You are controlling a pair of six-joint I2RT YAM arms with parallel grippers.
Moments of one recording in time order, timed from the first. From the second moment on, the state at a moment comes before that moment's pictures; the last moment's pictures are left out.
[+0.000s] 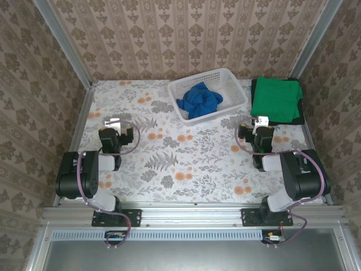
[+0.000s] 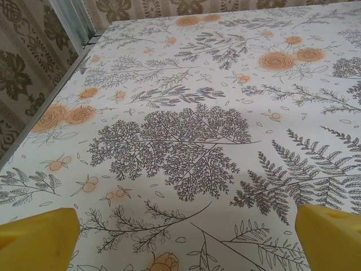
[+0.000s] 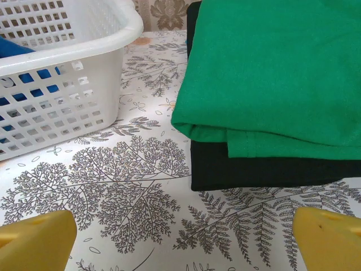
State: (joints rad) left arm -0.04 1.55 0.39 0.78 -0.11 0.07; right arm 0.04 1.53 0.38 0.78 0.23 0.06
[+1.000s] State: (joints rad) left arm -0.04 1.55 0.39 0.77 -0.10 0.07; right arm 0.04 1.53 0.38 0.78 0.23 0.06
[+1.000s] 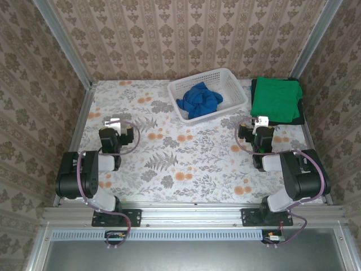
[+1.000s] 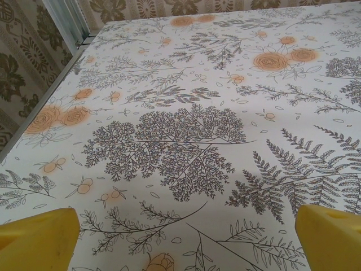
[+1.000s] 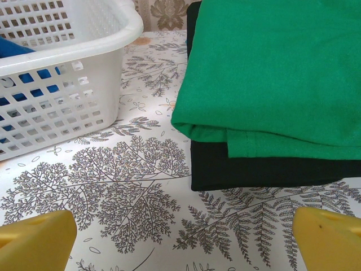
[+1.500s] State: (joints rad) left arm -0.22 1.56 1.29 0.01 0.06 -0.06; right arm 0.08 1.15 0.78 -0.03 0.13 0.61
